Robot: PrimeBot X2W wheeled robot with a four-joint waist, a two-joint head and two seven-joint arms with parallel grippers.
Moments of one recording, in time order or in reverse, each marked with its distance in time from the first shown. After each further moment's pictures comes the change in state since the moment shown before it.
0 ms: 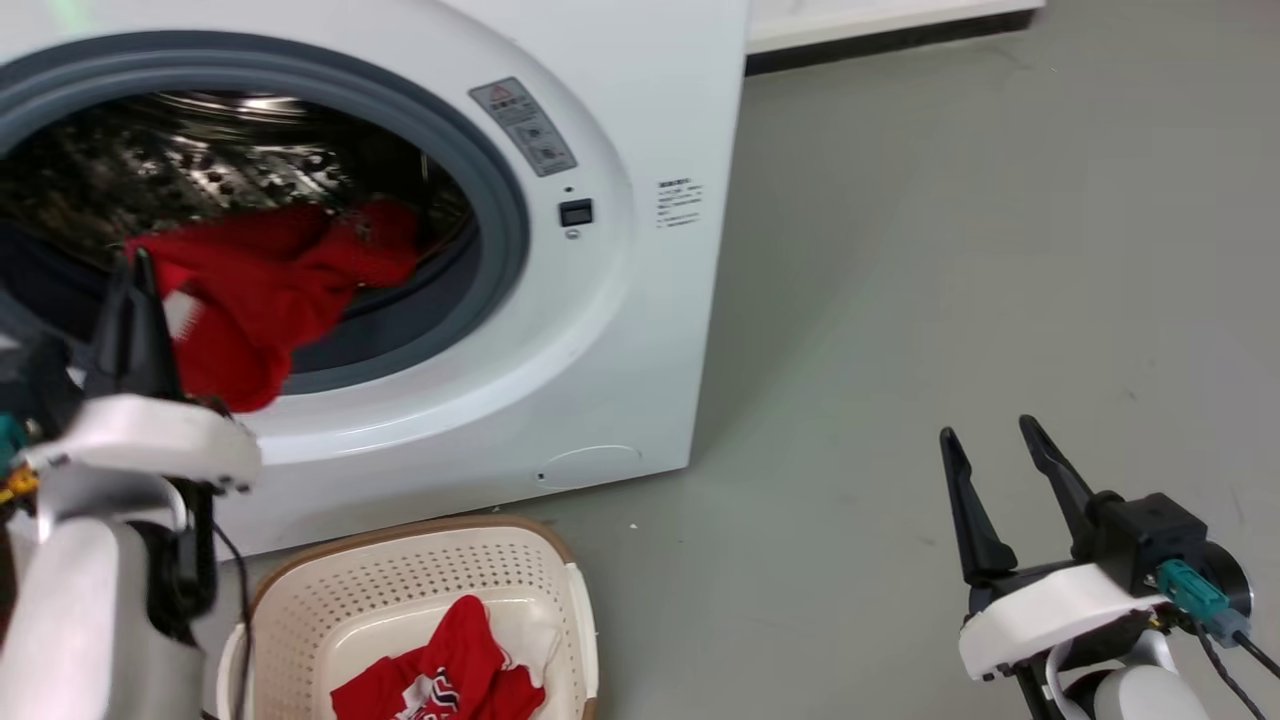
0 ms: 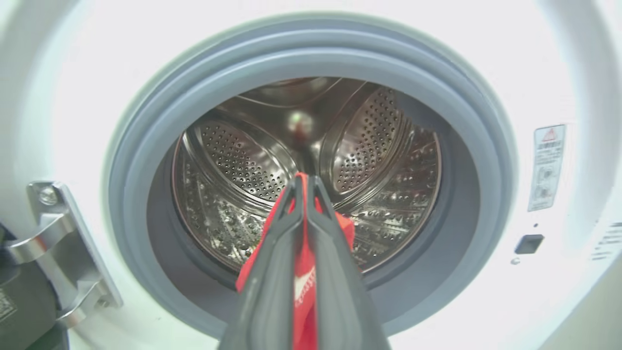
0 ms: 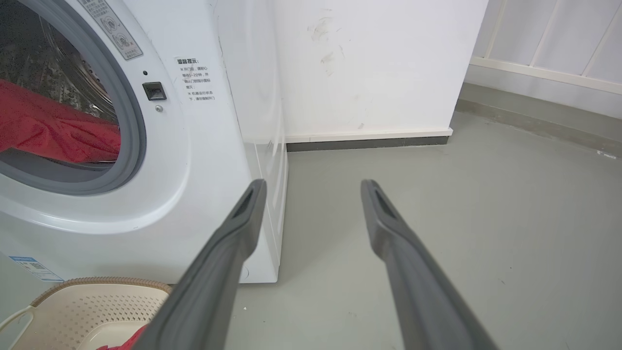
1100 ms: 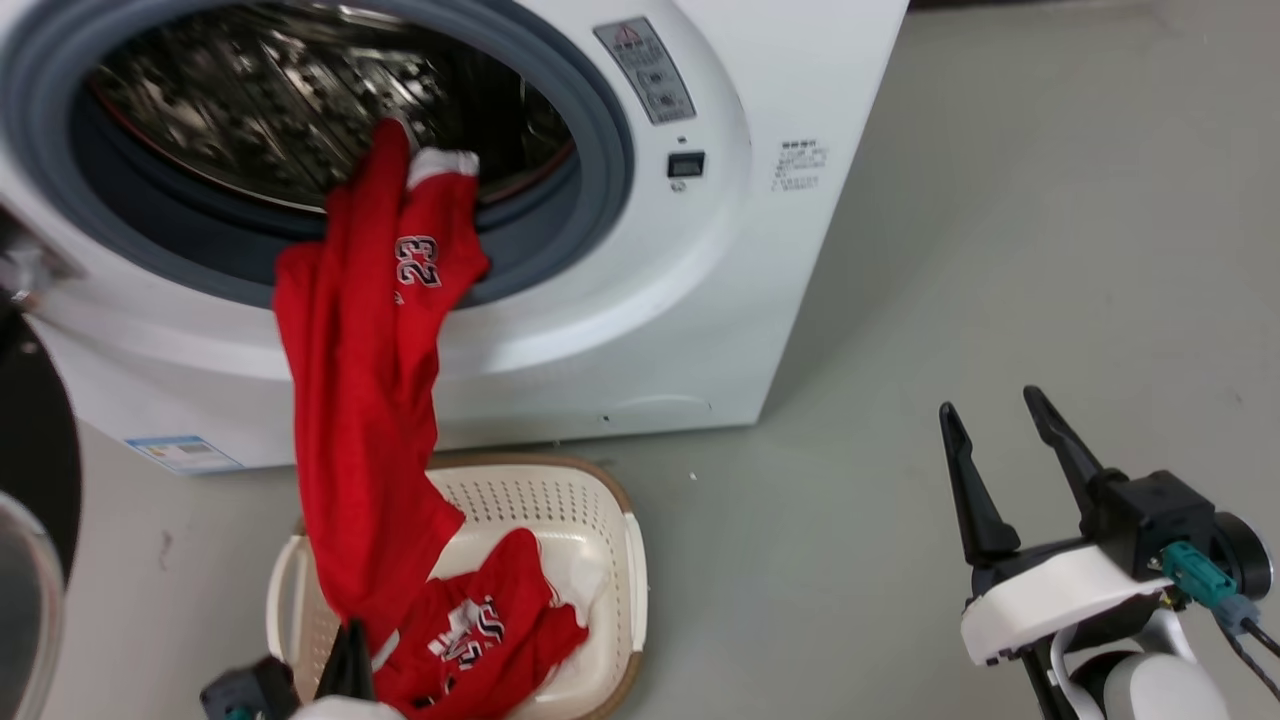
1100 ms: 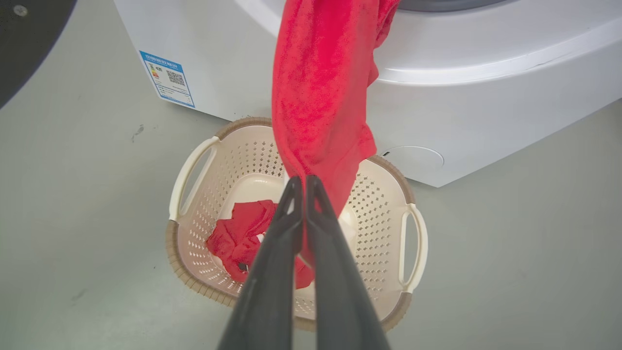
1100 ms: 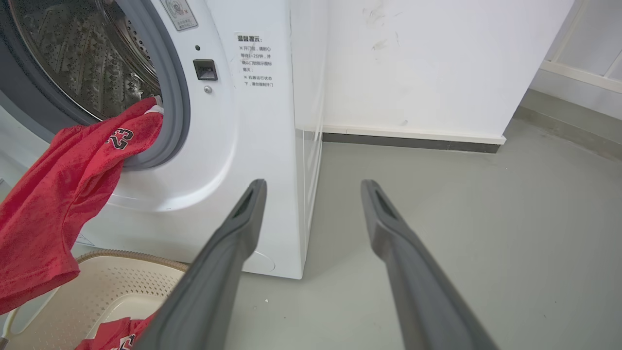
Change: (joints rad) left arm 0.441 -0.244 -0.092 0.112 -0.125 0.058 -0.058; right arm 0.012 0.000 0.005 -0.122 -0.052 0.000 0.081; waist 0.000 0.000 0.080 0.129
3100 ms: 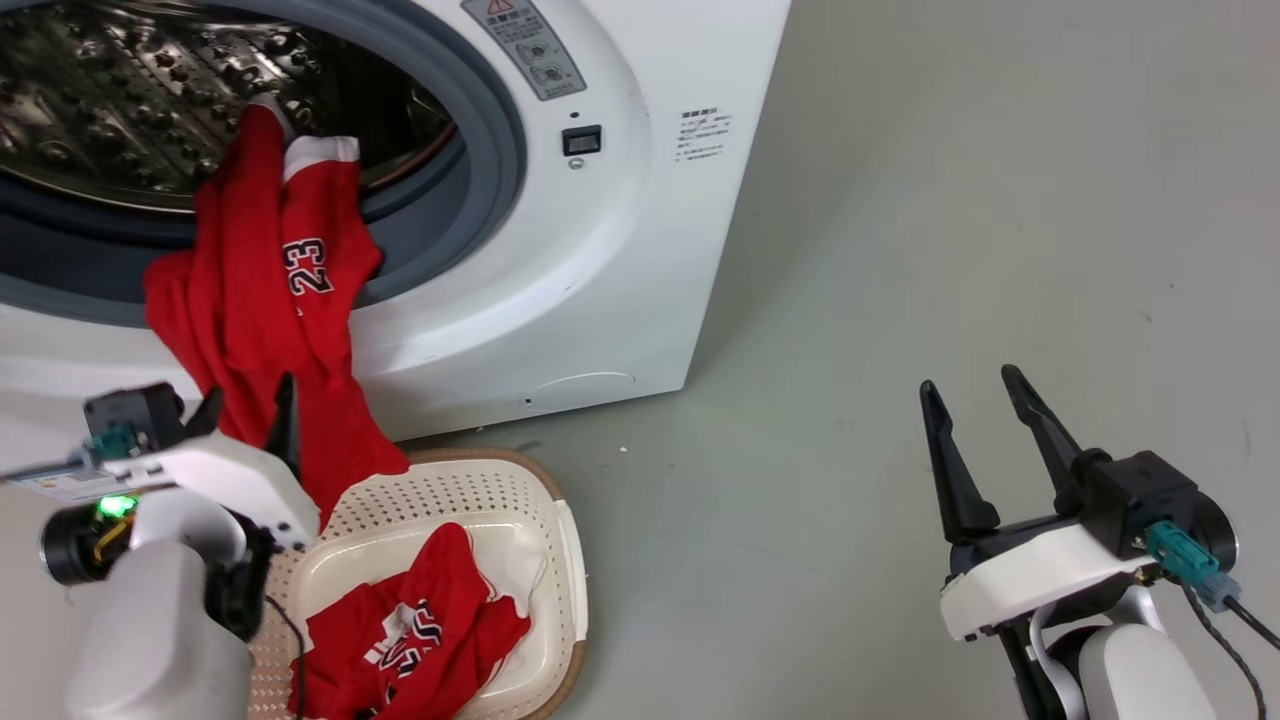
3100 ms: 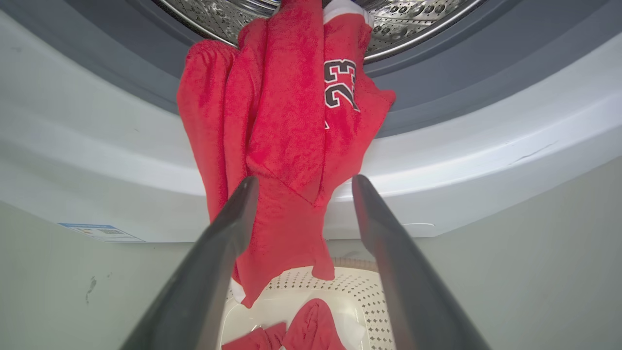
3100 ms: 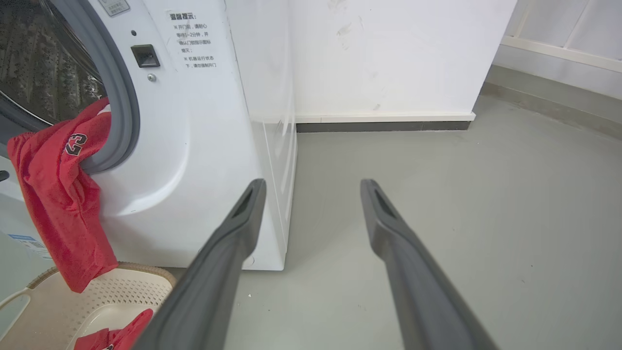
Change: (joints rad) left arm -0.530 0.139 0.155 0.361 0.186 -0.220 0.102; right arm -0.074 0.000 0.026 0.103 0.052 0.000 -0.077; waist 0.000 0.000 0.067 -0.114
